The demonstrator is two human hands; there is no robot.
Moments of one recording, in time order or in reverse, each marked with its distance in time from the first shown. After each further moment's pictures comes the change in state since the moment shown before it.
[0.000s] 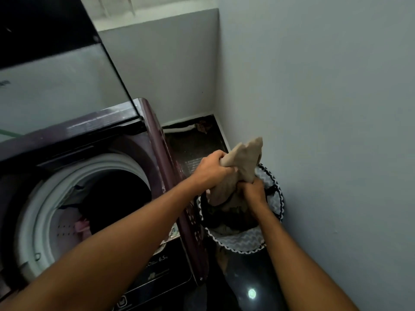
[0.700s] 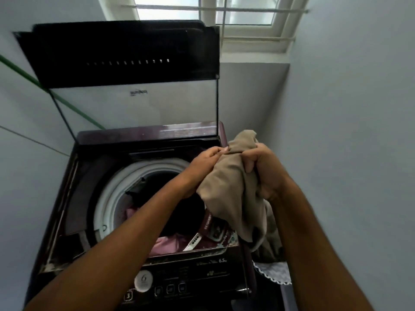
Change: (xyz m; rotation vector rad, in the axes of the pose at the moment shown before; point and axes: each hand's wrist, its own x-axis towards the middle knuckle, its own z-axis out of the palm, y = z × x) left_hand -0.109 -0.042 -0.187 -0.524 0.209 0.091; right_hand -0.159 -0.230 0.123 0.256 -0.716 -0.157
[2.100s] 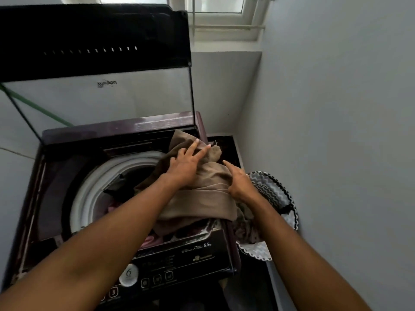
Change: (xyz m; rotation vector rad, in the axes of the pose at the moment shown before) left_hand 0.037 -0.079 0.010 1.169 -0.089 0.084; right_hand 0.042 0.145 -0.104 -1.136 0.238 0.147
